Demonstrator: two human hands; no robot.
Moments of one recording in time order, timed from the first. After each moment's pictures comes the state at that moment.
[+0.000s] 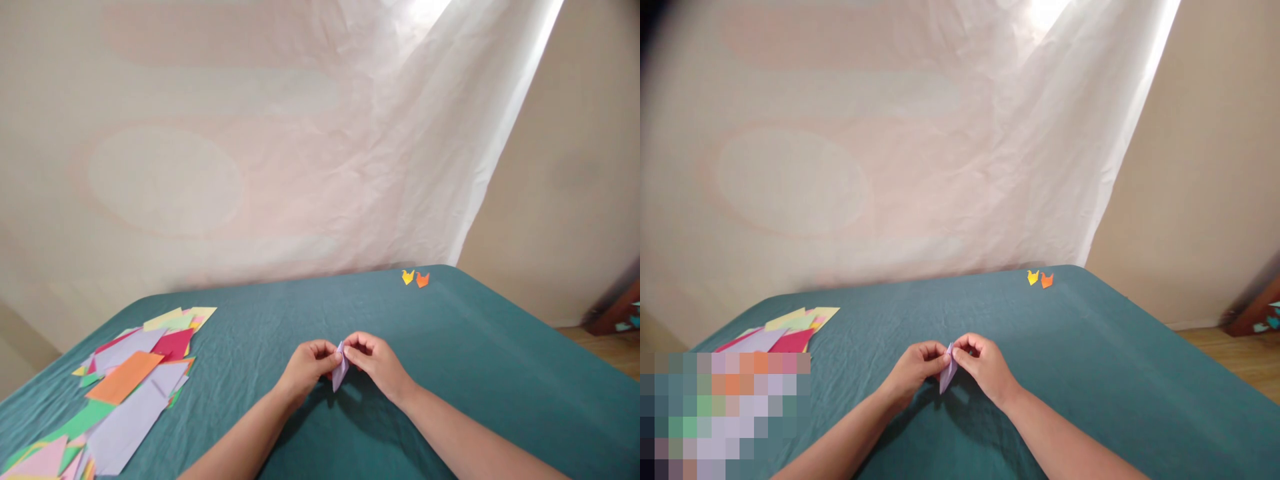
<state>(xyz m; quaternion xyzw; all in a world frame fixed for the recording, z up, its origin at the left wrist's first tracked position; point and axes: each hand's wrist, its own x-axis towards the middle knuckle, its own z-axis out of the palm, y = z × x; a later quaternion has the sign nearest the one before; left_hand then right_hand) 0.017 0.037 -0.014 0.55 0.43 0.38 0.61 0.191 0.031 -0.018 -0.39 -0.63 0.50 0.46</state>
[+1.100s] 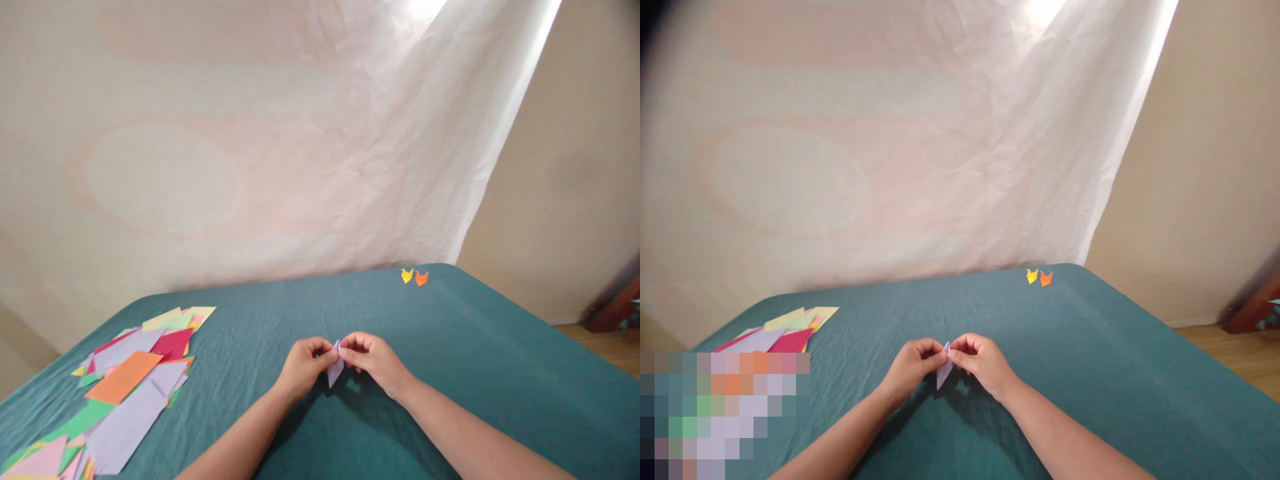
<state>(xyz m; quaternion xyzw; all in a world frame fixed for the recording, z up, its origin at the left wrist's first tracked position) 0.011 0.042 -0.021 0.64 0.47 0.37 0.48 0.193 0.041 -0.034 -0.36 -0.59 0.58 0.43</state>
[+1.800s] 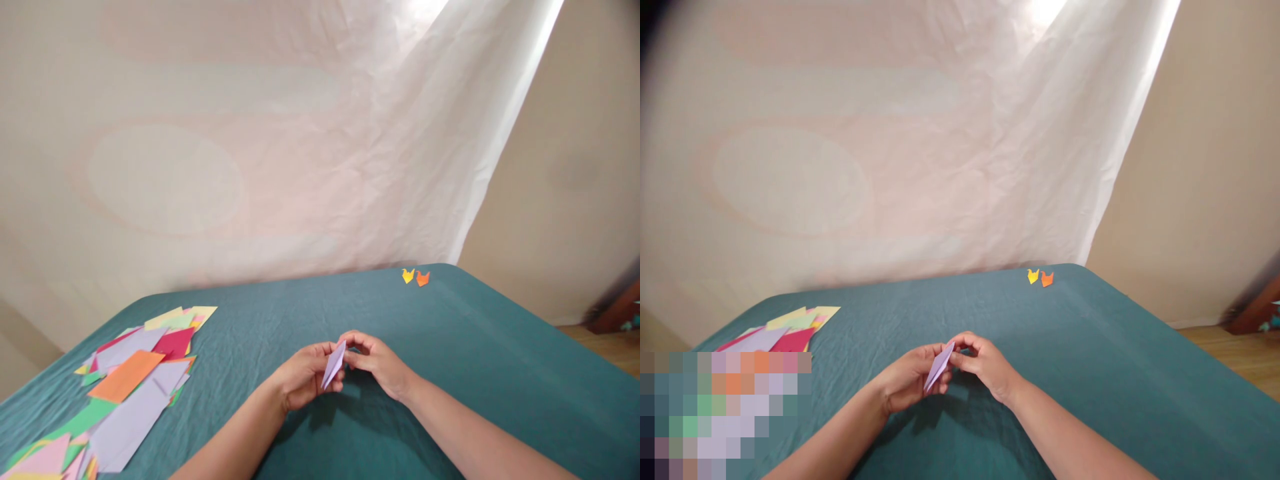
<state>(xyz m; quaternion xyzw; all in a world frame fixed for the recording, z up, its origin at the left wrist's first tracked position) 0.017 0.026 0.007 0.40 0.34 0.29 0.80 0.191 0.034 -0.023 -0.32 -0.59 0.59 0.45</state>
